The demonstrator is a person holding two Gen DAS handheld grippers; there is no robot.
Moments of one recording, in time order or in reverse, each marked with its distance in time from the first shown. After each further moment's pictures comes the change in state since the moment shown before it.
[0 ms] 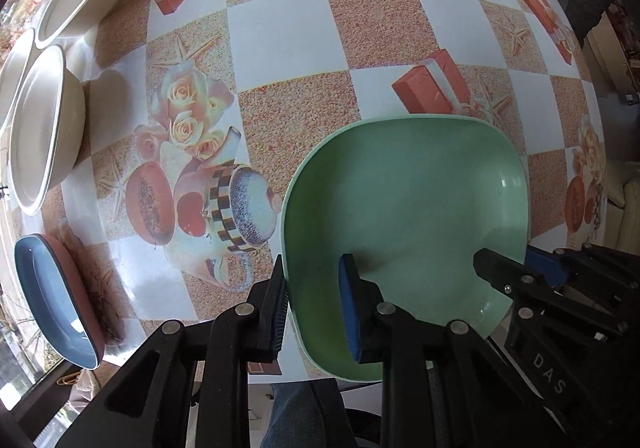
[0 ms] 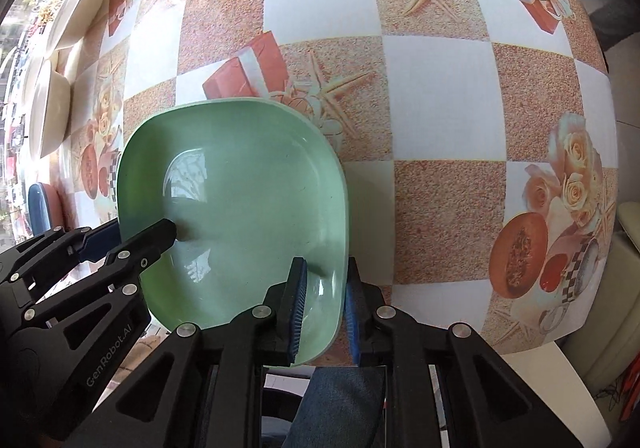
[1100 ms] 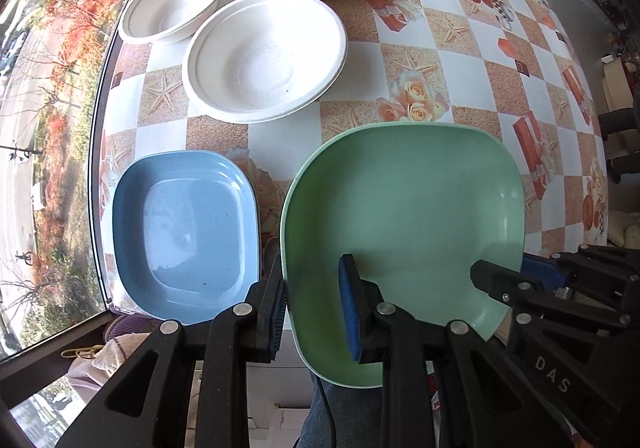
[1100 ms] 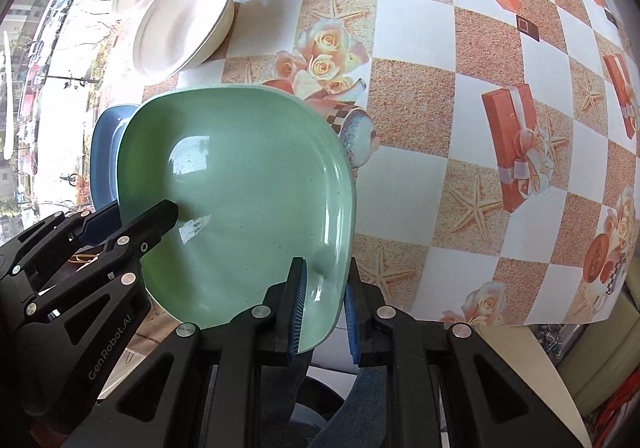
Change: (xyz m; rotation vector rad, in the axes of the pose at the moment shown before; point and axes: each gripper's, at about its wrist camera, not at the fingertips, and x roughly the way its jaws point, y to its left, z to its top) left arm -0.035 0.199 -0.098 -0.163 -0.130 0.011; right arm -0.009 0.173 -0.032 -0.202 0.008 0.008
